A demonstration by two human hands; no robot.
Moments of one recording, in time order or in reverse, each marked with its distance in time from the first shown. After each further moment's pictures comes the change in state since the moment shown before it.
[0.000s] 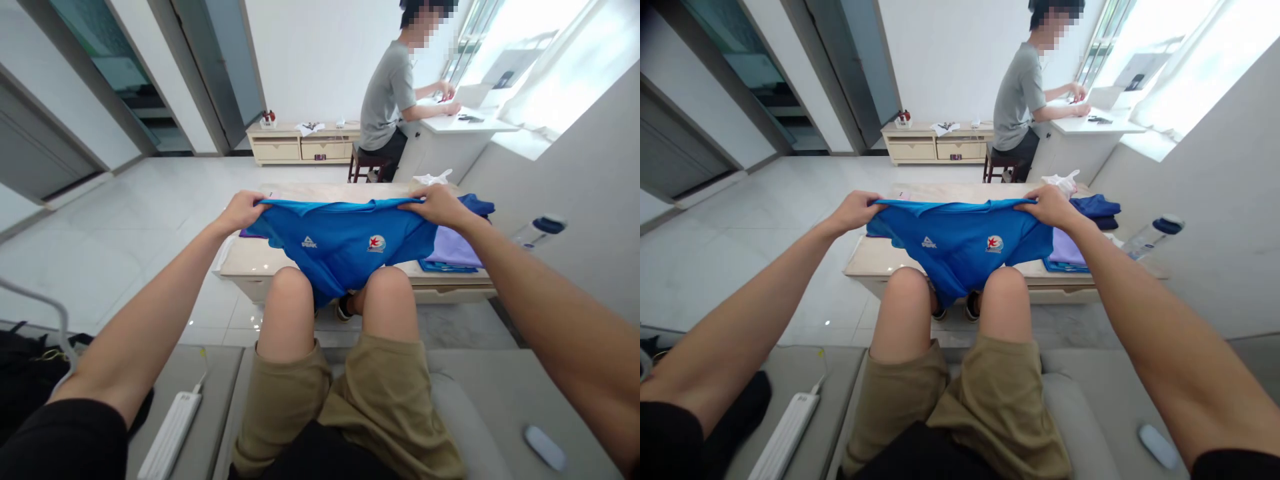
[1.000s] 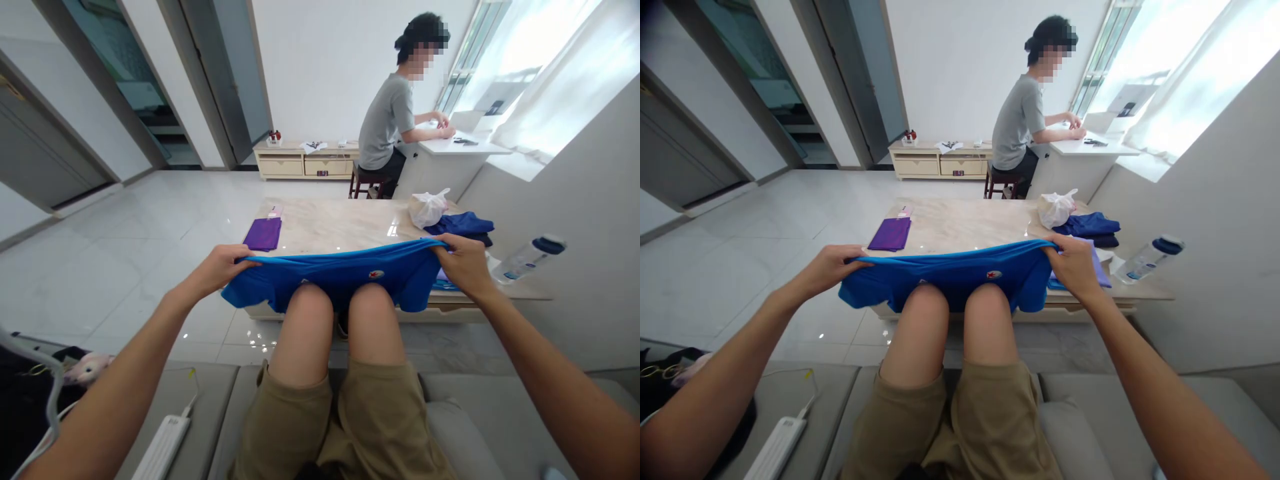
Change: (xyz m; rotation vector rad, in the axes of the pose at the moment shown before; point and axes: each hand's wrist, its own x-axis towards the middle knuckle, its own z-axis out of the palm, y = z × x) left_hand -0.109 -0.011 -0.023 0.054 -0.149 0.215; right_hand -0.097 0.005 0.012 0.069 0.434 -0.076
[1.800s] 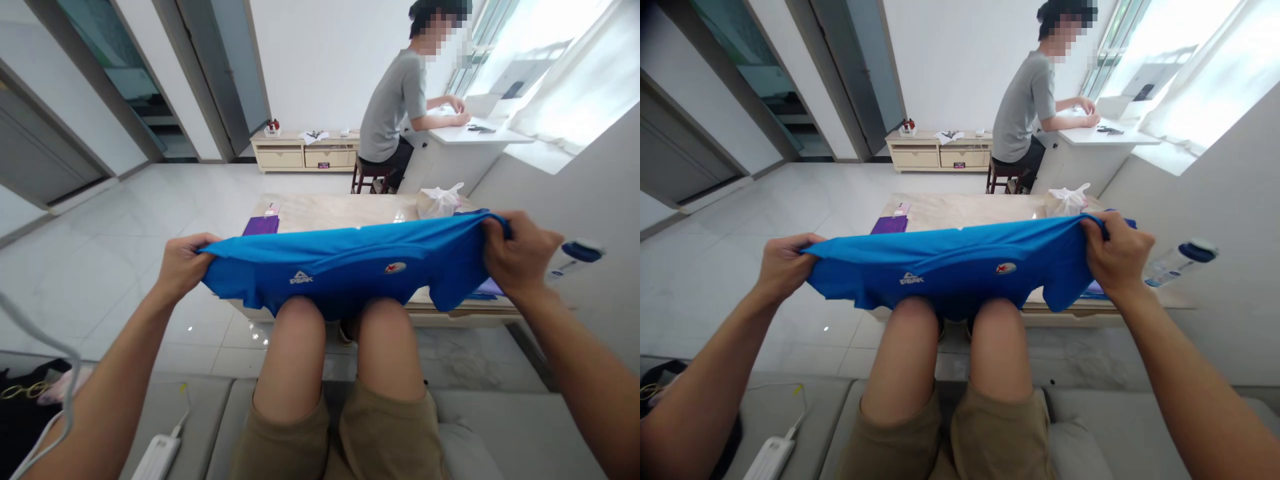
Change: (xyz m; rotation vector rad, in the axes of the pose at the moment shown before) left_hand 0.014 -0.011 -0.009 -0.123 0.433 -0.277; right_hand 0.037 0.040 -0.002 -0.333 0.347 -0.037
